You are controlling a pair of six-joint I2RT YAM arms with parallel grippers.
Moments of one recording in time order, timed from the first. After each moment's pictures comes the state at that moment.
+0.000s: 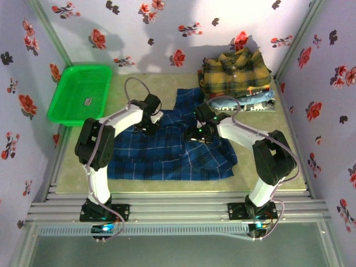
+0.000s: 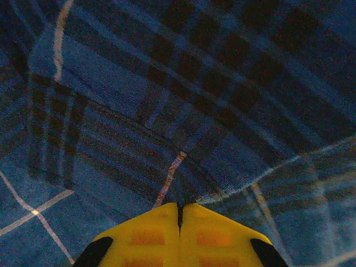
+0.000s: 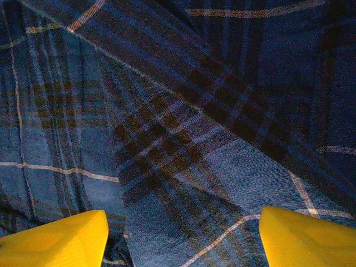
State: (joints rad) left arm -0.50 1.93 1.43 -0.86 -0.07 0.06; right arm 0.60 1.70 1.14 -0.61 -0.19 0.64
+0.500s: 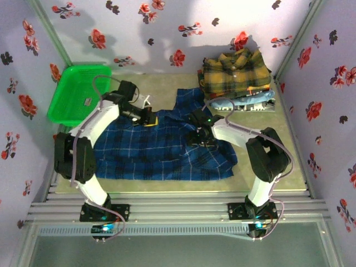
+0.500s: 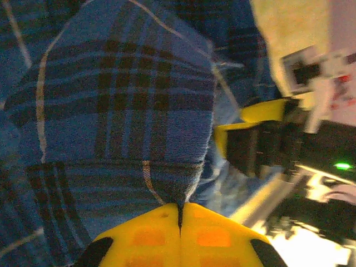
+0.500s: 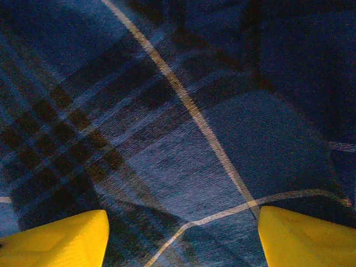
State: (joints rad) left arm -0.31 1.70 1.40 -0.87 0.71 -0.28; right arm 0.64 1.76 1.15 -0.68 0.01 0.64
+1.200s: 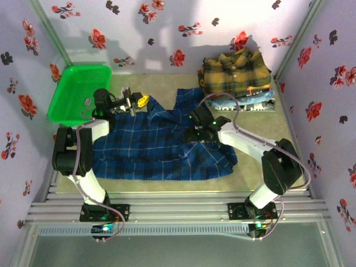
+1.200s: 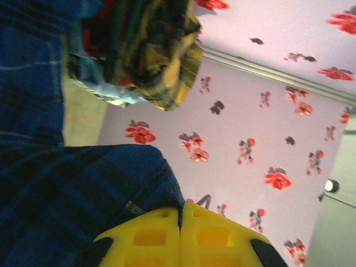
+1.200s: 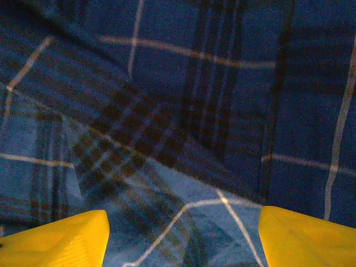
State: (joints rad) left arm -0.11 1.77 0.97 0.82 1.08 -1.85; right arm 0.70 1.60 1.16 -0.64 0.07 0.51
